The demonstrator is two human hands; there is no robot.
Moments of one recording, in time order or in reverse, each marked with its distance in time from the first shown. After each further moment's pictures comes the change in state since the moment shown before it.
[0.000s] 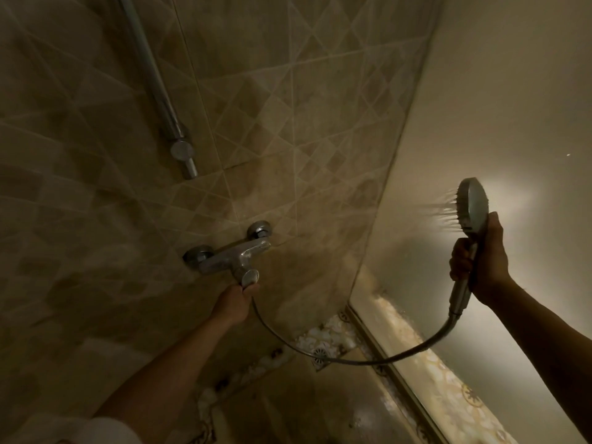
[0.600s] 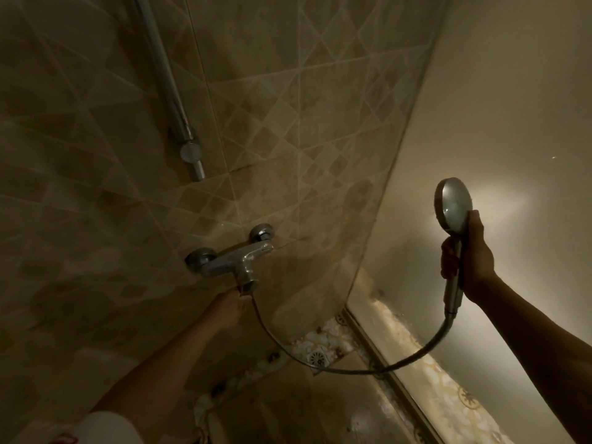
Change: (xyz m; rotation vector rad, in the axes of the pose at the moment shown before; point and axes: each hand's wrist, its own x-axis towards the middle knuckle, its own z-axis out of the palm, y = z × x) left_hand 0.008 -0.022 -0.019 0.251 -0.203 0.131; right_hand -0.006 -0.006 0.029 -0.108 0.055 -0.078
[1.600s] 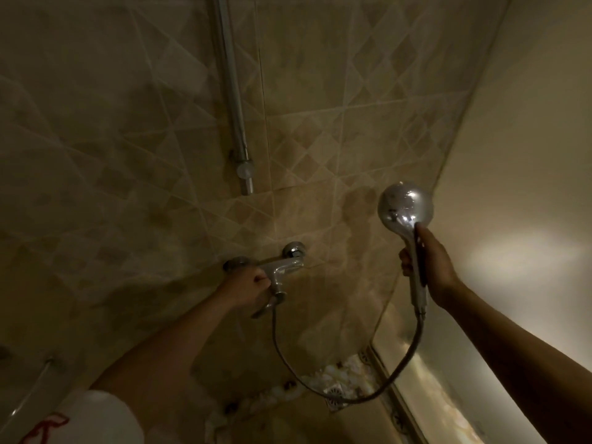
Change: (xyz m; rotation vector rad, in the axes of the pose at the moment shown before) left_hand -0.044 0.042 -0.078 -0.085 0.300 0.065; right_hand 0.002 -0.031 0.097 -0.035 -0.295 -0.106
